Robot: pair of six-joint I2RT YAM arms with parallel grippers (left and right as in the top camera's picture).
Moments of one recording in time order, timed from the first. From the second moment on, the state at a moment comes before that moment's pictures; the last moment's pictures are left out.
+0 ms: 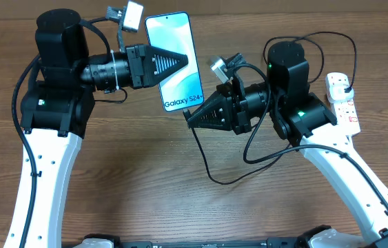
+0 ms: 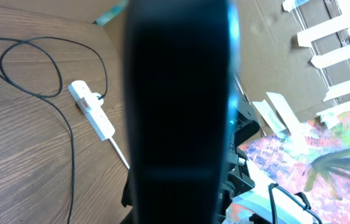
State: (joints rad) left arm -0.12 1.40 1.54 -0.50 1.17 -0.68; right arm 0.40 1.44 1.19 0.01 -1.45 0.46
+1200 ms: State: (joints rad) left arm -0.13 1.40 1.54 -0.57 0.98 -0.62; right arm 0.45 1.41 1.19 0.02 -1.19 0.74
